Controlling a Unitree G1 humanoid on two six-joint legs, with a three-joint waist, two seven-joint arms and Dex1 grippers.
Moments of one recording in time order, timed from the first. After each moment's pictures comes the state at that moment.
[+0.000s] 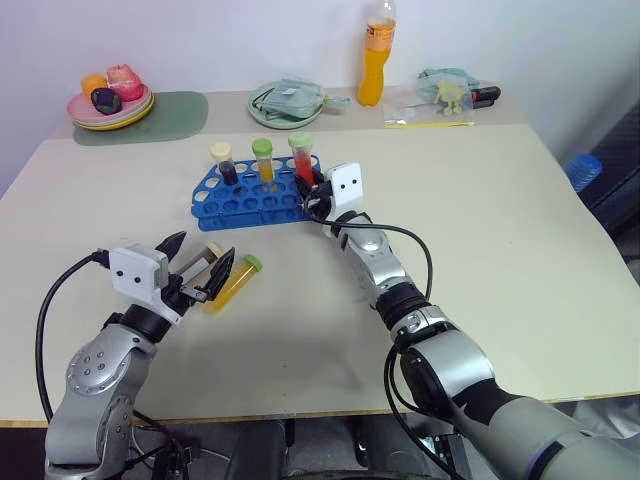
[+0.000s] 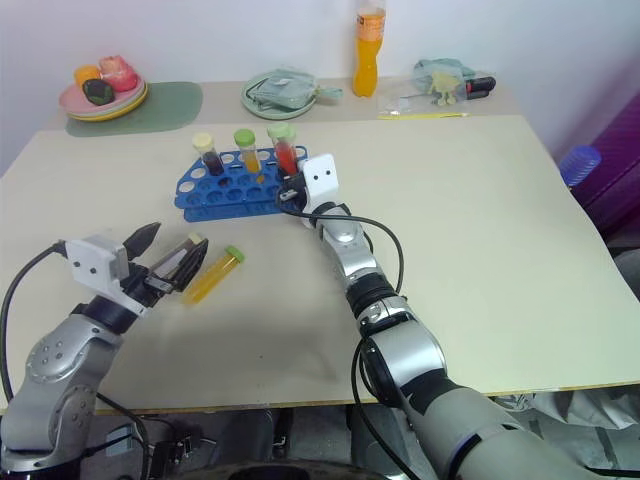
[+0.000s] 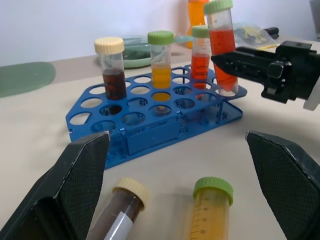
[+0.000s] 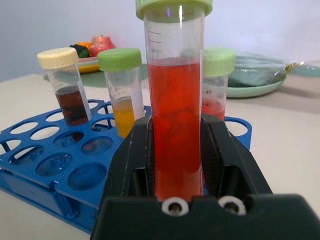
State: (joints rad) left arm 0.16 0.39 0.27 -0.56 -0.43 0.32 -0.39; right arm -0.94 0.08 0.09 0.96 0.09 -0.29 0.21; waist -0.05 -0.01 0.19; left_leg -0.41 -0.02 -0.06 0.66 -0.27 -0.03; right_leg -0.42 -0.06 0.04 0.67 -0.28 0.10
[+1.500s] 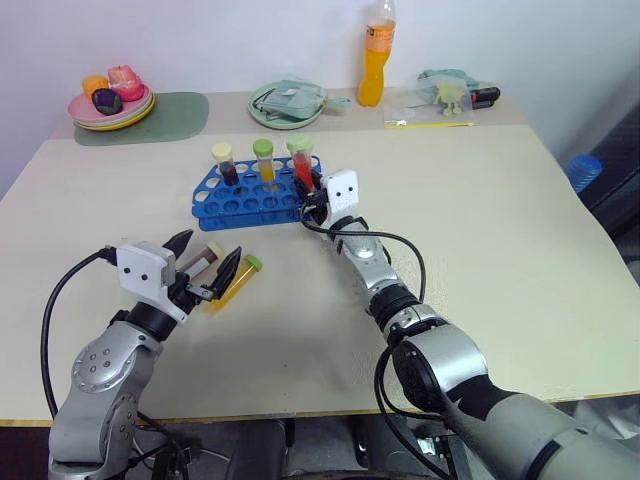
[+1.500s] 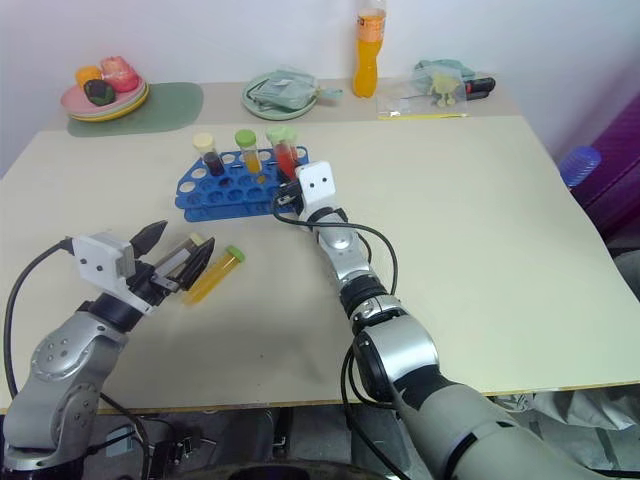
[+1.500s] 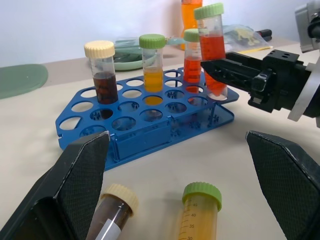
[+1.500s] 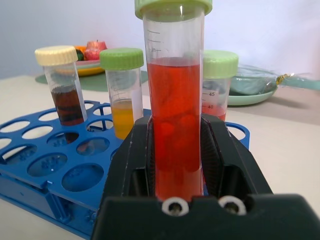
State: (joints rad) left arm 0.15 0.39 0.25 -0.59 -0.43 0.34 -0.37; right arm -0.95 0.13 -0.01 1.10 0.02 -0.47 0.20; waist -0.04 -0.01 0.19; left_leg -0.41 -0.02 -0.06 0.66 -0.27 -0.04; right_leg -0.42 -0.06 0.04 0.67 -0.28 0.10
